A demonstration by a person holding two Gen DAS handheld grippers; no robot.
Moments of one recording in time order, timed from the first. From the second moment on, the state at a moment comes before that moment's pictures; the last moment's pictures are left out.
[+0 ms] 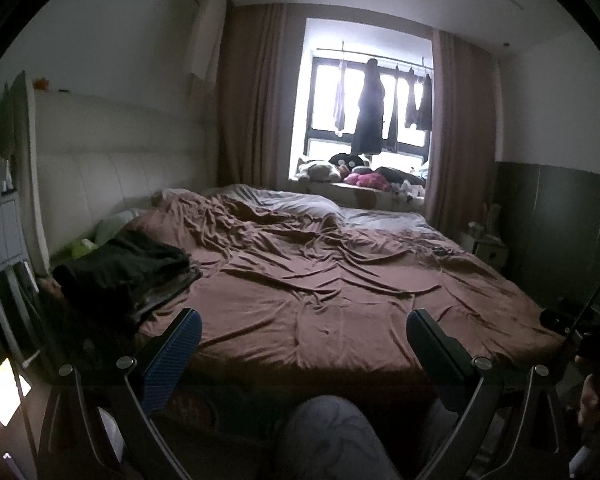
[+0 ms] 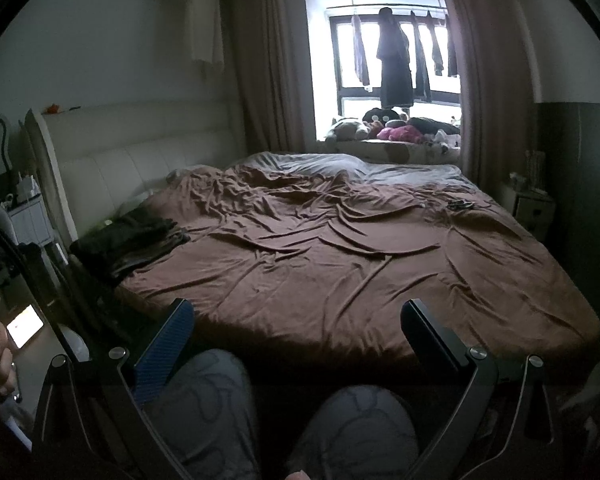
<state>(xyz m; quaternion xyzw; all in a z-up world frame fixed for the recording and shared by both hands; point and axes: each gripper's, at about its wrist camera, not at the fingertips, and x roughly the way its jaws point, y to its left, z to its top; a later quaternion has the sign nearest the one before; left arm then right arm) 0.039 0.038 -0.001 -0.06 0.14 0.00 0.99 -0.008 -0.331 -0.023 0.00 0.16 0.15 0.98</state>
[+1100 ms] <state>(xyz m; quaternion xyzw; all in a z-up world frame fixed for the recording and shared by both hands) 0.037 0.035 -0.010 -0.07 0.16 0.01 0.99 -0.009 -0.333 -0.020 0.00 0.16 0.16 0.97</state>
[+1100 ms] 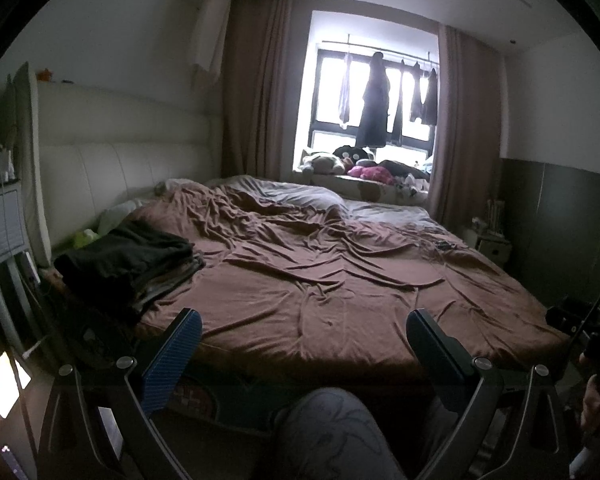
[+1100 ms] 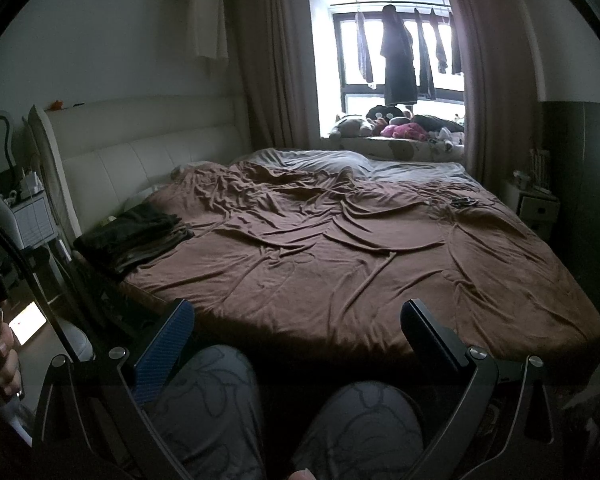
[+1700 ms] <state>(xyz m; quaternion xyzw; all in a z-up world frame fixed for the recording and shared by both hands) 0.039 0.040 -0.015 -0.07 0.16 0.01 0.98 -0.009 -0.330 -0.021 0.00 0.16 0.16 0.97</state>
